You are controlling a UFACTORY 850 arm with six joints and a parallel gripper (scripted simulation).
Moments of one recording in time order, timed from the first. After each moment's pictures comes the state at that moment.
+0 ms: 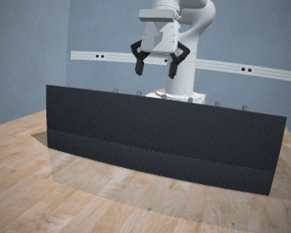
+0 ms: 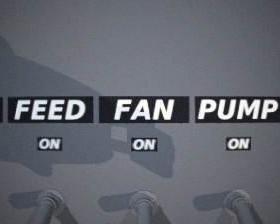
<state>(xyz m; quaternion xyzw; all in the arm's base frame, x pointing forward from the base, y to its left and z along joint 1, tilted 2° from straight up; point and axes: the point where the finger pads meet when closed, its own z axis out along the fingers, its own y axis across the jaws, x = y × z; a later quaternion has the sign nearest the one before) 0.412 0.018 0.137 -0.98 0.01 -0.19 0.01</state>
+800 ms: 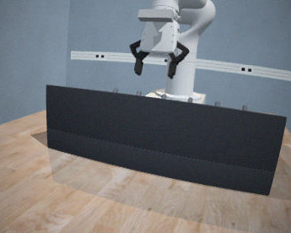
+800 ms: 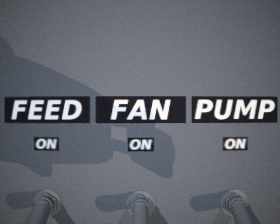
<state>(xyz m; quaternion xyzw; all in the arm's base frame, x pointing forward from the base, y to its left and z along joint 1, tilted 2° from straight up) 0.412 0.015 0.137 -0.98 0.01 -0.19 0.01</state>
